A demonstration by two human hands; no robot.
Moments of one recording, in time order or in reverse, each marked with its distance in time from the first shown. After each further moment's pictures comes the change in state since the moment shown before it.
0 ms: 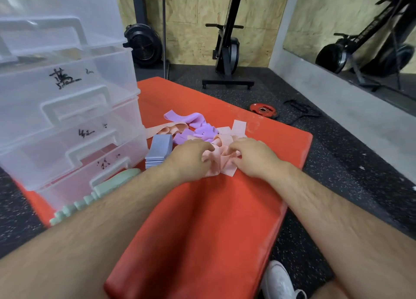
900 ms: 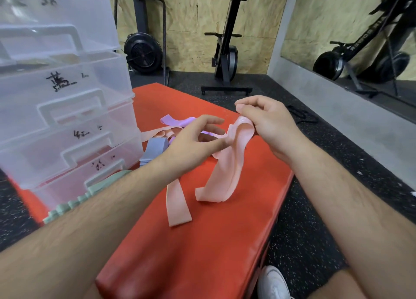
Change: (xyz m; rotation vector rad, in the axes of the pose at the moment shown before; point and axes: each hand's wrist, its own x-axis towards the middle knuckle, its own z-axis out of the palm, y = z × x) left_hand -0.024 0.055 -0.037 -0.897 0.145 0.066; right_hand -0.034 -0.015 -0.093 1.084 0.417 0.113
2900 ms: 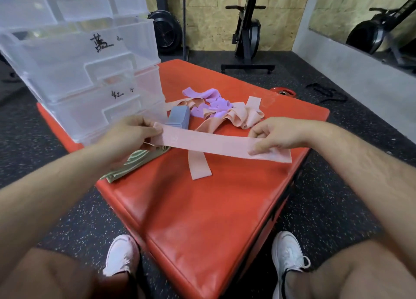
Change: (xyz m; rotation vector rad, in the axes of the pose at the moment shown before) left_hand -0.100 -0.046 -0.112 0.001 0.308 -0.372; right_hand -0.034 0.057 -0.013 -0.627 -0.869 0.115
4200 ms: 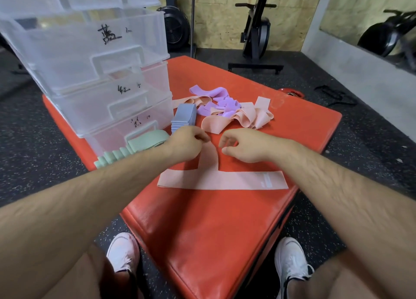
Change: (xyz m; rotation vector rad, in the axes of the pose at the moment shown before) left_hand 0.033 -0.017 0.087 0.612 -0.115 0.126; right_hand 0.064 -0.034 0.059 -0.203 0.162 -0.036
